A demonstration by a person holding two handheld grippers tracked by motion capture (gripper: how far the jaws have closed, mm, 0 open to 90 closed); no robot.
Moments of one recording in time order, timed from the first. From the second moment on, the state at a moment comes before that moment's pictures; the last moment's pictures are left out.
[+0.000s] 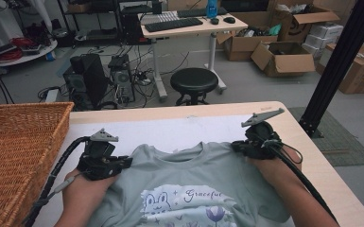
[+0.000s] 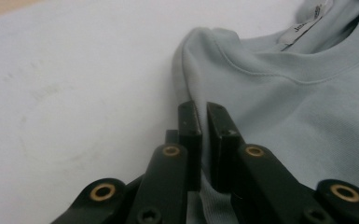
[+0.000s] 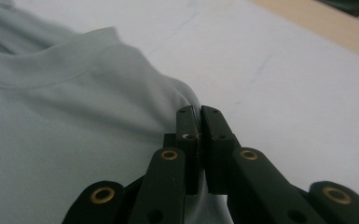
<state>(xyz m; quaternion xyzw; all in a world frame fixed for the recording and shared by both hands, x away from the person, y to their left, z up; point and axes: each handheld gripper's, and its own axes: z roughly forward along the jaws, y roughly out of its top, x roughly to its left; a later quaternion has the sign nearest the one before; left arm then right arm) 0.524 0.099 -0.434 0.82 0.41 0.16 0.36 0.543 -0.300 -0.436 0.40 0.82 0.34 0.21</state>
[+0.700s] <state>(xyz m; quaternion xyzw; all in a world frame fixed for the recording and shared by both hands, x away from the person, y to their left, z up) 0.549 0.089 -0.434 0.82 0.42 0.16 0.37 0.558 -0.311 -0.434 0.43 0.80 0.34 0.23</state>
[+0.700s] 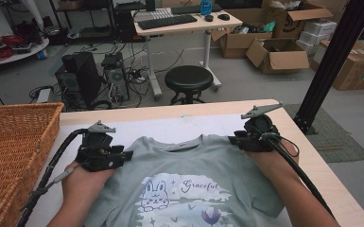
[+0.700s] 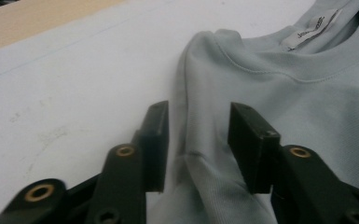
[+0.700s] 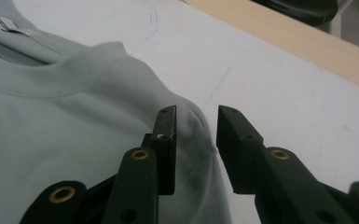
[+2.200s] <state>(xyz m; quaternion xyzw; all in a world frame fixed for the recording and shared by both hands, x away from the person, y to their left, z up) 0.614 0.054 -0.445 0.82 0.41 0.16 0.37 0.622 -0.265 -0.443 0.39 0.83 0.34 0.20</state>
